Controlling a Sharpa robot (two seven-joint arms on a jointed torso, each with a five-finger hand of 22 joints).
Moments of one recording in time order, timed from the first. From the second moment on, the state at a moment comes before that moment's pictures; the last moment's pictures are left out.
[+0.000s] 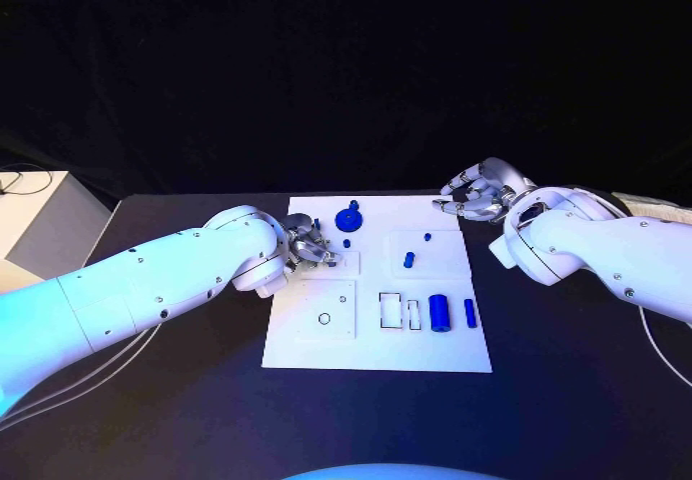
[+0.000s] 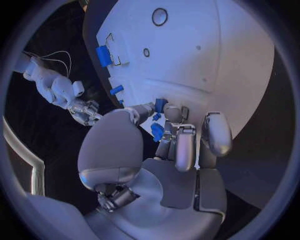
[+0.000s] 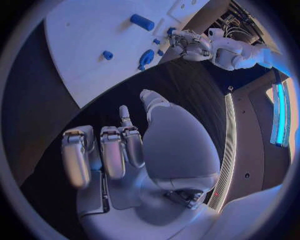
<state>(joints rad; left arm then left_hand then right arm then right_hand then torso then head) 1.16 -0.64 0.10 1.34 -1.06 -0.04 -0.52 1.18 -0.20 0.72 0.19 0.05 0.82 0.08 0.64 0.90 1.09 0.01 1.12 0.70 1.47 -0.04 1.53 1.31 0.08 1.34 0.06 1.36 1.22 1.35 -0.82 -0.12 1.47 -0.99 -0.54 -0.27 1.34 -0.19 0.20 0.29 0.38 0.89 0.17 0.19 0.36 1.47 0.09 1.50 1.31 1.46 0.01 1.57 1.31 0.01 1.47 0.11 1.57 1.31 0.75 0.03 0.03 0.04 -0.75</state>
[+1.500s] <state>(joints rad) 1.19 -0.65 0.21 1.30 -0.97 0.19 -0.53 1.18 -0.16 0.76 0.21 0.07 0.77 0.11 0.67 0.91 1.04 0.04 1.06 0.62 1.47 -0.03 1.52 1.31 0.08 1.30 0.07 1.35 1.19 1.35 -0.82 -0.12 1.47 -1.00 -0.53 -0.27 1.34 -0.19 0.20 0.29 0.38 0.89 0.17 0.19 0.36 1.47 0.09 1.50 1.31 1.46 0.01 1.57 1.31 0.01 1.47 0.11 1.57 1.31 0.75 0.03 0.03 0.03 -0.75</state>
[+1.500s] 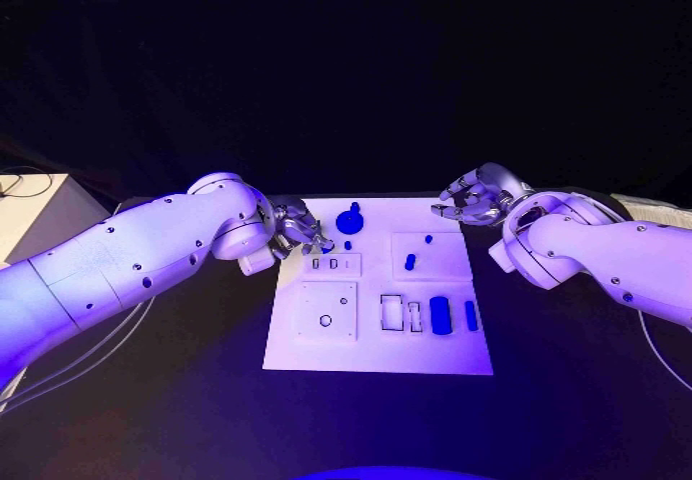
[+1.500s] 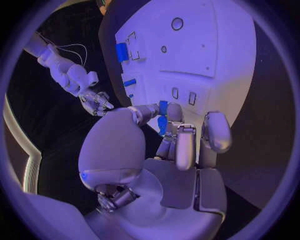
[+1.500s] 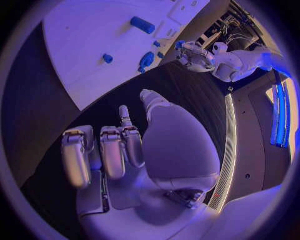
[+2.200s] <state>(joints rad) 1.35 -0.45 0.10 1.01 -0.98 0.63 -0.56 1.15 -0.13 0.78 0.16 0.14 0.78 0.12 0.66 0.92 1.05 0.04 1.07 0.65 1.46 -0.03 1.52 1.31 0.08 1.31 0.08 1.36 1.22 1.35 -0.80 -0.12 1.47 -1.01 -0.53 -0.28 1.34 -0.19 0.20 0.29 0.39 0.89 0.17 0.19 0.36 1.47 0.09 1.50 1.31 1.46 0.01 1.57 1.31 0.01 1.47 0.11 1.57 1.31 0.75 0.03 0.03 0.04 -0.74</state>
